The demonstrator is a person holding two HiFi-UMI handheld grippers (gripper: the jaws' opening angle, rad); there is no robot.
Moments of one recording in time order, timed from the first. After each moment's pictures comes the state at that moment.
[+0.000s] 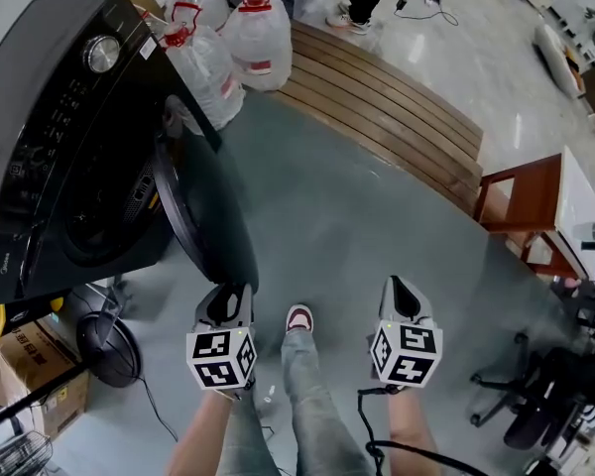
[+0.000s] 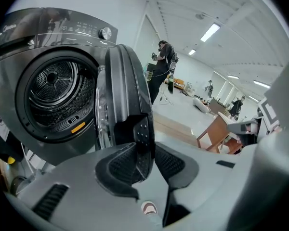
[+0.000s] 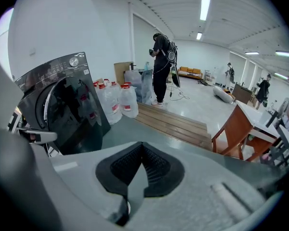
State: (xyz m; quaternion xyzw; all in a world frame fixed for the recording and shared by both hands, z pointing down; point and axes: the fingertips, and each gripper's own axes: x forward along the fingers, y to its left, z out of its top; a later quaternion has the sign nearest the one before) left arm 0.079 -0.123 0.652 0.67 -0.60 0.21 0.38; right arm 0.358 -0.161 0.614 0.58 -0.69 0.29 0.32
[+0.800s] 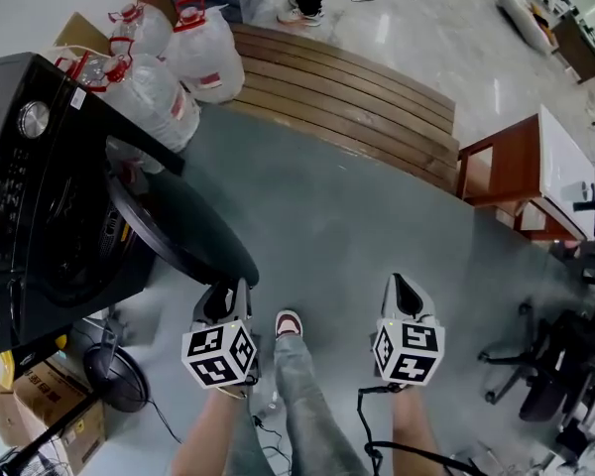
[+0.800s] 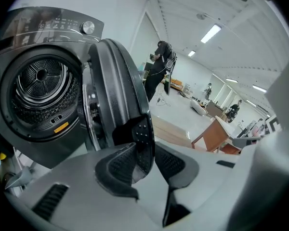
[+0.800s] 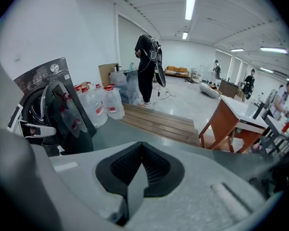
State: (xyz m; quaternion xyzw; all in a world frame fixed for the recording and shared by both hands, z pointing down) left arm 0.154 -0.177 0.649 0.67 -0.59 0.20 0.40; right arm 0.450 -0.166 0.613 0.63 -0.65 0.30 0.30
